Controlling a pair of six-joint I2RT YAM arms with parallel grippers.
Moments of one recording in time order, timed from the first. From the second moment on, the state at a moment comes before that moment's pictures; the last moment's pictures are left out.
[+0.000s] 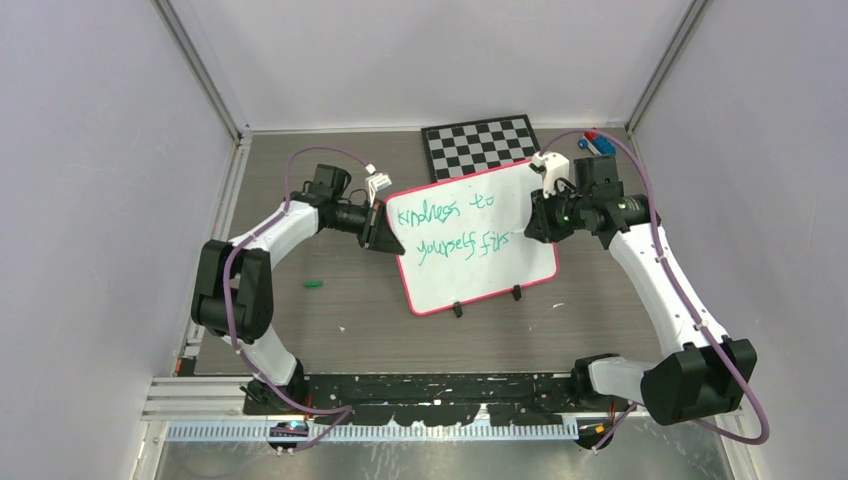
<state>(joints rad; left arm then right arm) -0.26 1.68 1.13 -0.48 1.12 0.16 0.17 1.22 1.18 -0.82 -0.38 -0.18</state>
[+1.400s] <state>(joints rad) -0.26 1.68 1.14 -0.49 1.12 0.16 0.17 1.25 1.11 -0.79 -0.31 -0.20</state>
